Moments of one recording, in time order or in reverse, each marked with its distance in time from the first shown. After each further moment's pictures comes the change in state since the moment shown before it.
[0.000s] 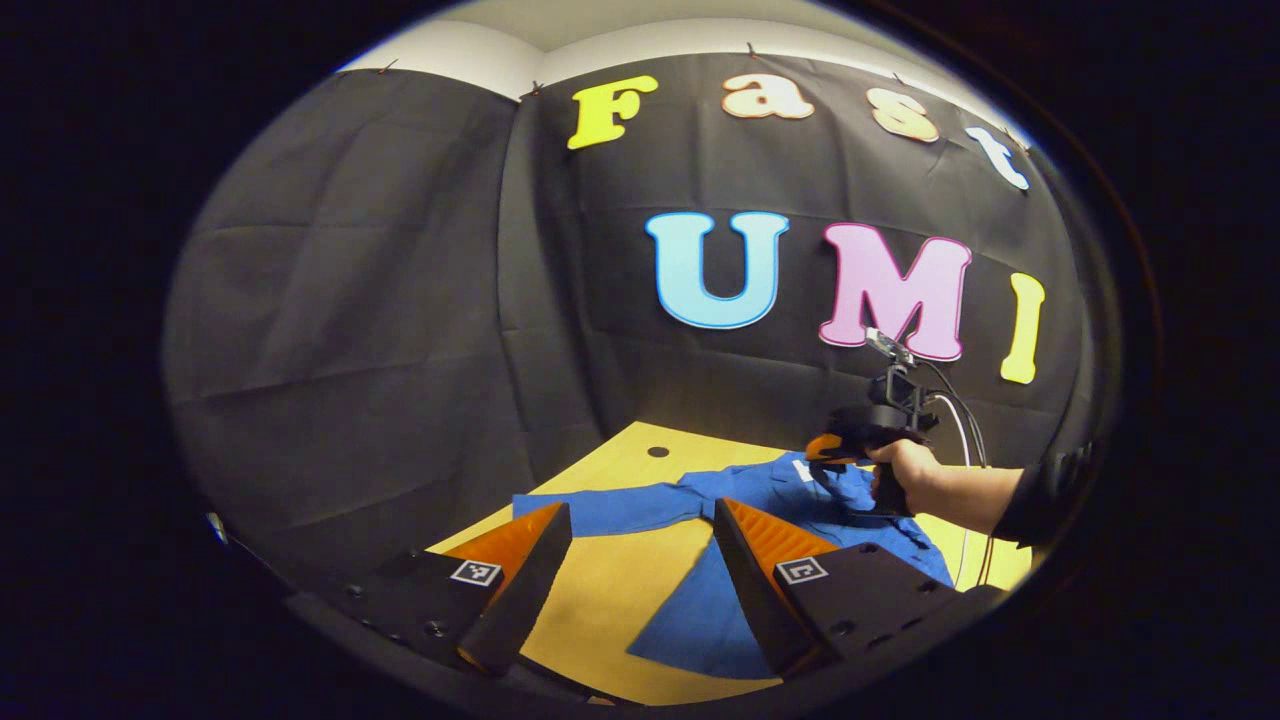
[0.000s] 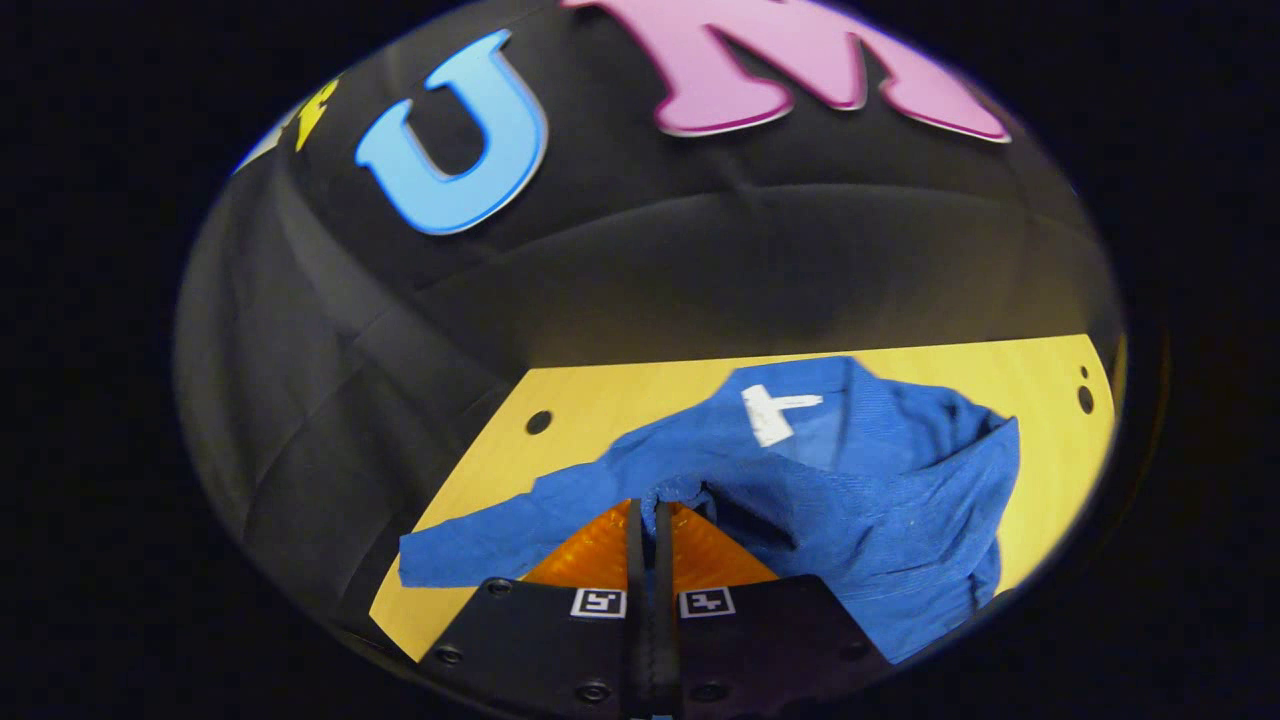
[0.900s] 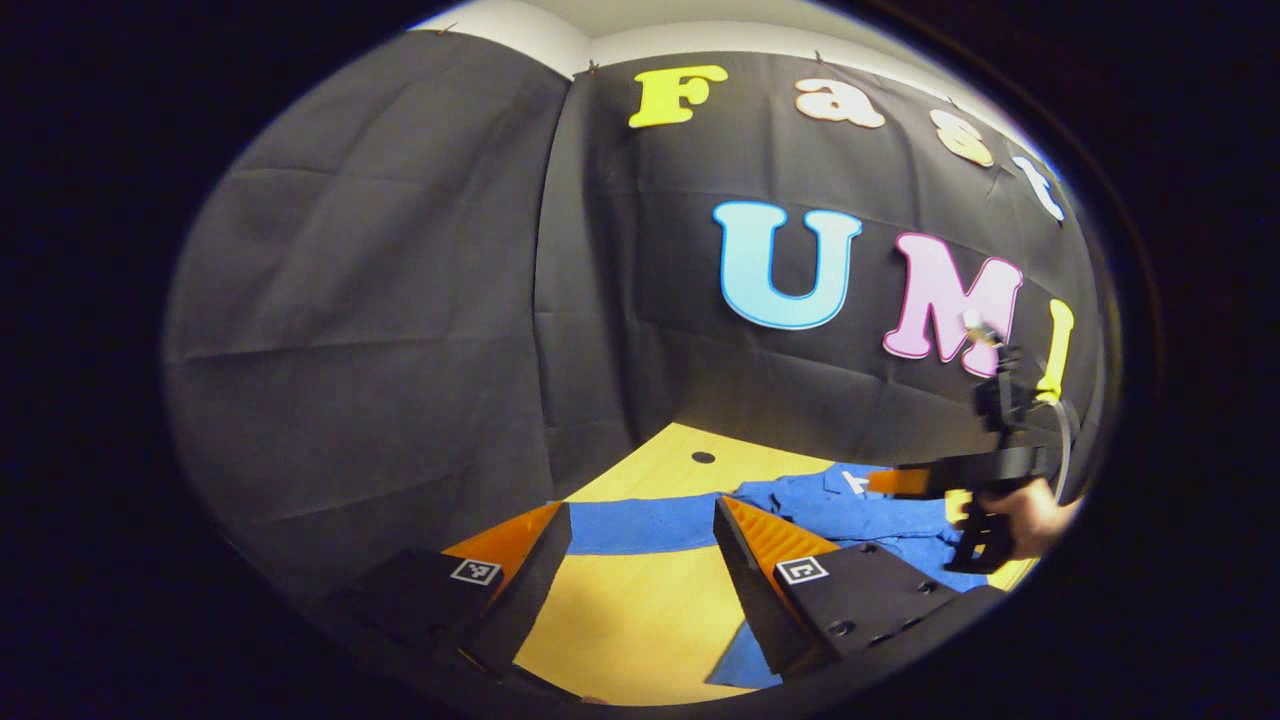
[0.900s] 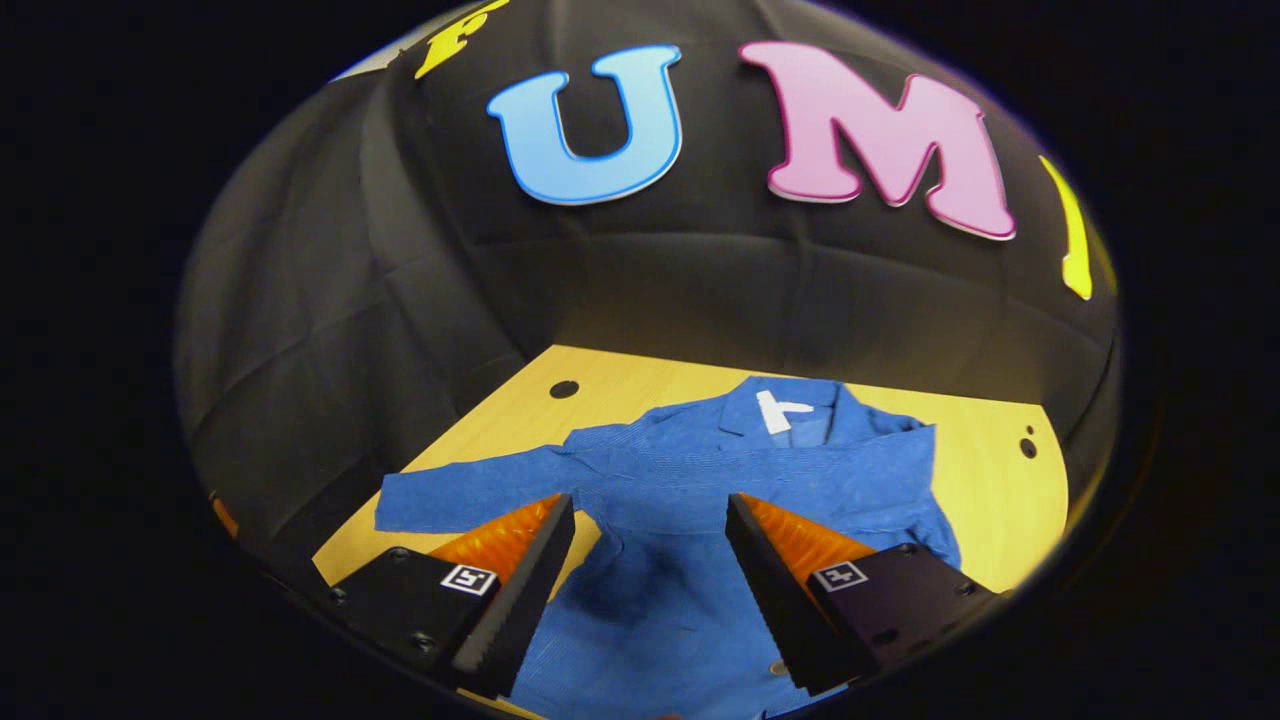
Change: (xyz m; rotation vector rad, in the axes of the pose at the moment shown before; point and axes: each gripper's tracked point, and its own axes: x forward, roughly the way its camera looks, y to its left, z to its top) left arm 0.098 0.116 -0.021 -0.047 -0.010 -0.002; right arm -0.123 0.043 -0.049 -0.214 -0.125 -0.150
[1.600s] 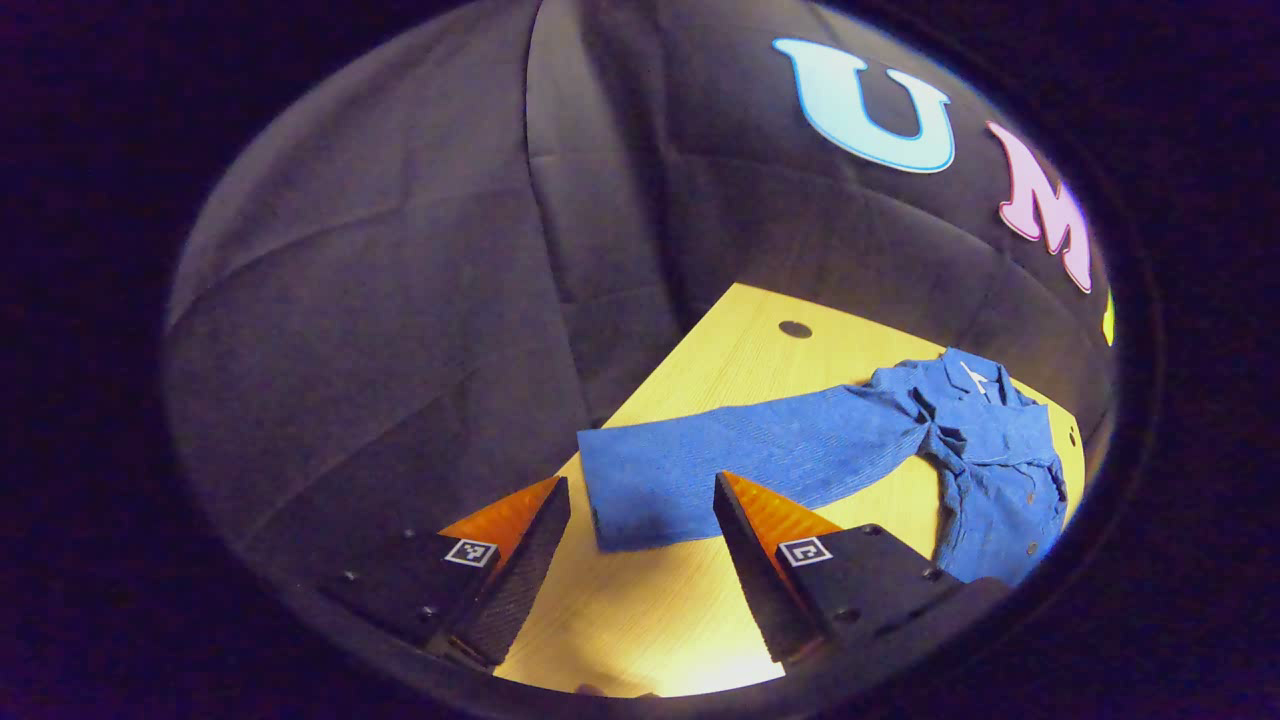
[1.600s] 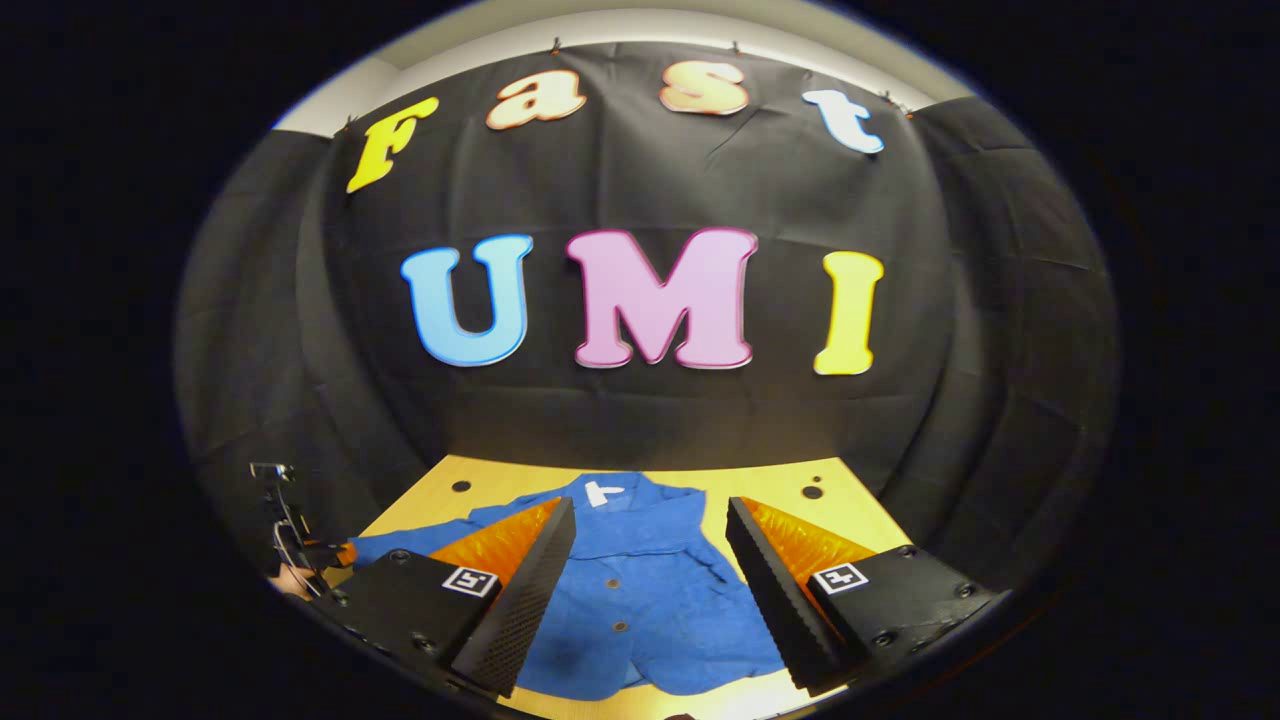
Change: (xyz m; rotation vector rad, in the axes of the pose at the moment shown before) left arm 0.197 0.082 -0.135 0.039 0.459 0.046; right arm -0.295 -0.128 0.080 0.076 -0.350 -0.416
